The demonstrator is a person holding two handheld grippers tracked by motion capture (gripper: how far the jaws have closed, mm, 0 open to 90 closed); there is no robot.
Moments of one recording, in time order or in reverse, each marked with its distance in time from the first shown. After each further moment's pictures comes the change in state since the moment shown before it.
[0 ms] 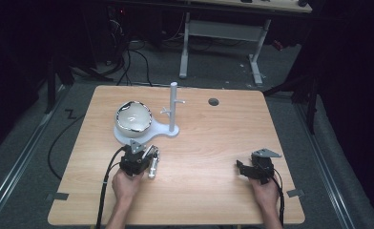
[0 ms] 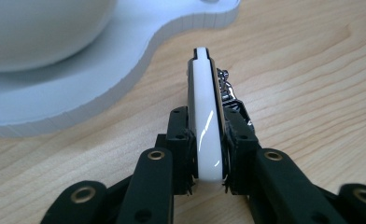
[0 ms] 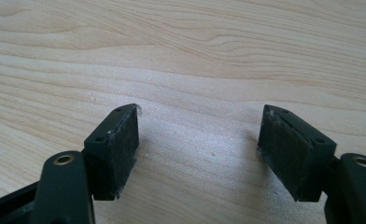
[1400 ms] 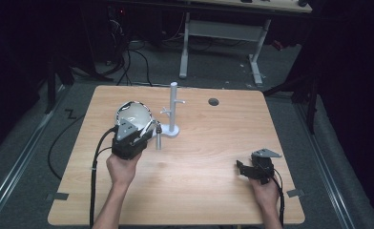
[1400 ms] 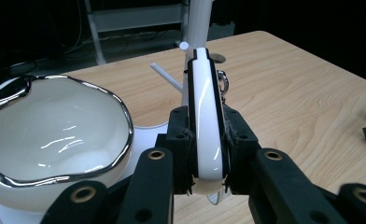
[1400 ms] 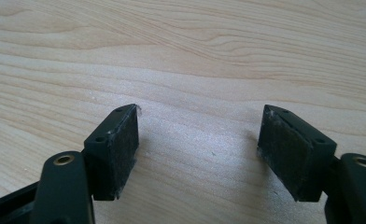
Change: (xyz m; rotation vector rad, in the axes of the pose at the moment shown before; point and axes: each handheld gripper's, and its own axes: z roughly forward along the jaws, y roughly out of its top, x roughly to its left) left arm 0.001 0.069 -0.062 -0.277 -0.076 0.024; right arm 0.000 0.000 0.000 0.000 0.003 -0.002
